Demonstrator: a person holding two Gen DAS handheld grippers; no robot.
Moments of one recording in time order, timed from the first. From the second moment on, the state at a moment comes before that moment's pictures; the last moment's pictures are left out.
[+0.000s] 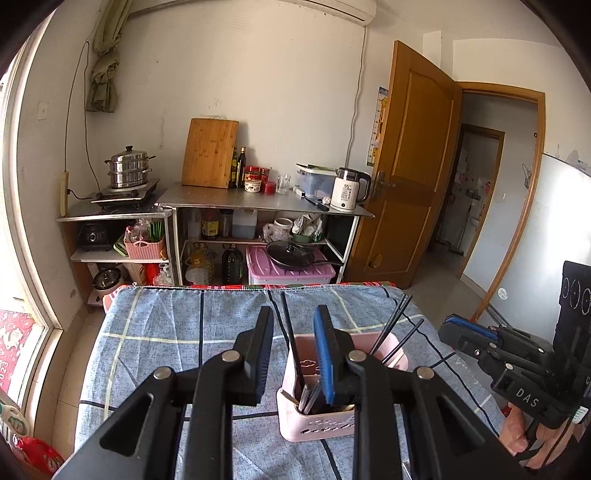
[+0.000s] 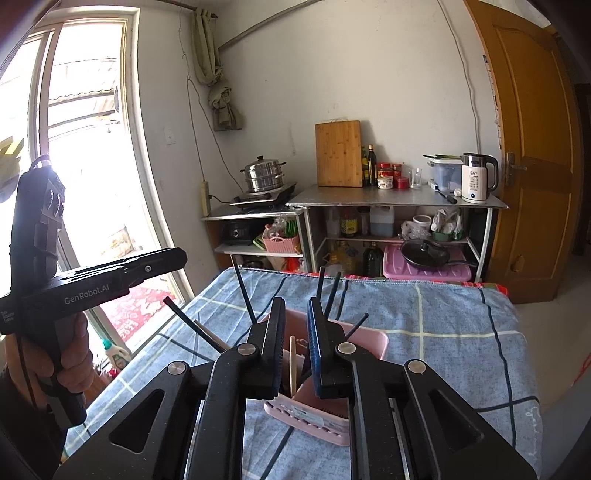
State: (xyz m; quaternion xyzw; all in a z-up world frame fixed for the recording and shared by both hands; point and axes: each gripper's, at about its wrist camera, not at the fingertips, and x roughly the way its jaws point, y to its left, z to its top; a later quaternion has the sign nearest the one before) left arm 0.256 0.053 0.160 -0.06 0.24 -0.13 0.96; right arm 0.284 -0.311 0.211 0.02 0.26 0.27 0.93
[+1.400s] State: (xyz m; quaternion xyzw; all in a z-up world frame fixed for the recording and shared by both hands) left arm 0.132 -0.013 -0.004 -0.04 0.37 -0.18 0.91; right arm 0.171 -0.373 0.095 0.02 0.36 0.22 0.91
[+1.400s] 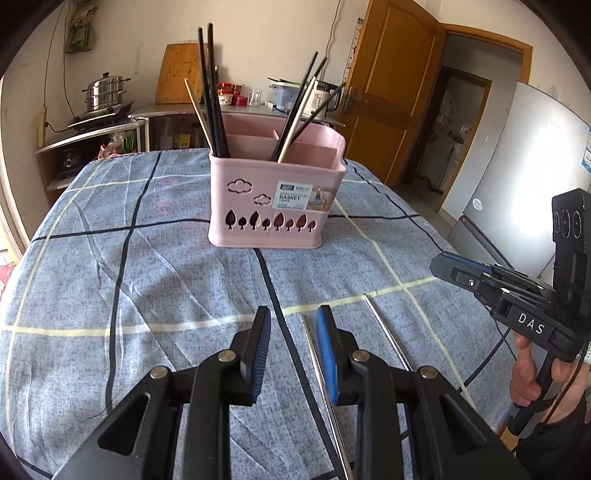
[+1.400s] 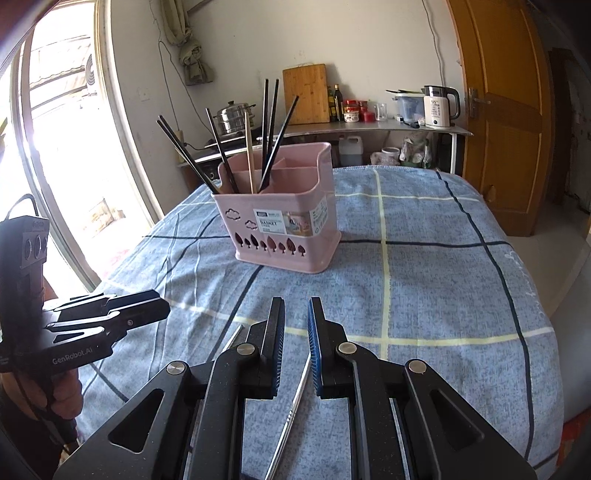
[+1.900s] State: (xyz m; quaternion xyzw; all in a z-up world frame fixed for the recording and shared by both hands) left arm 0.162 -0.050 -0.052 -0.03 0.46 -0.19 0.87; right arm 0.196 -0.364 0.036 0.00 0.45 0.21 0.87
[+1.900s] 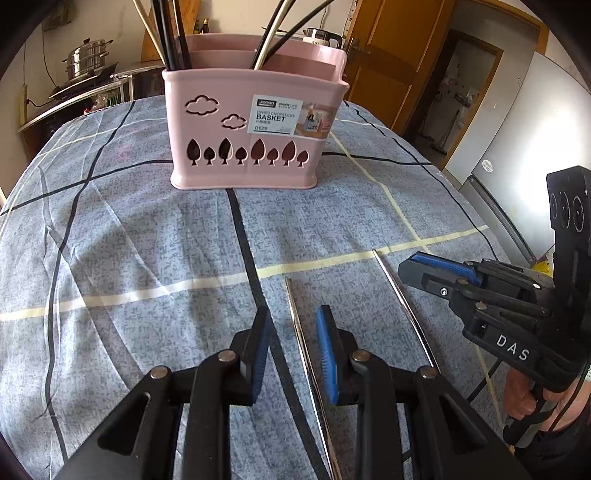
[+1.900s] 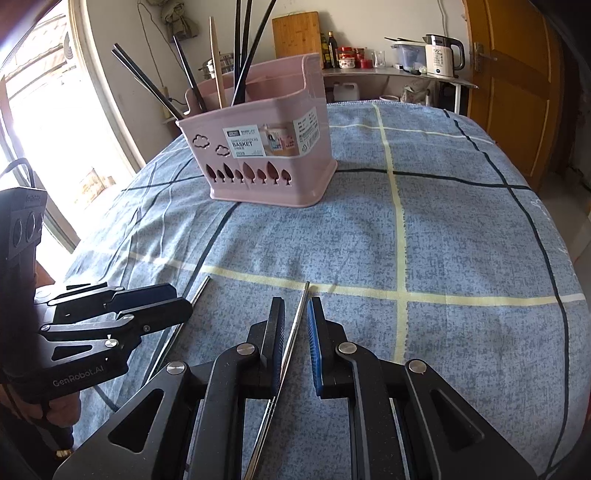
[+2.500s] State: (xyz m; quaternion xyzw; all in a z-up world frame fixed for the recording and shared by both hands) left arm 0.174 -0.070 -0.057 0.03 0.46 -0.16 0.87; right arm 0.208 -0.341 0.025 -0.07 0.48 0.18 0.86
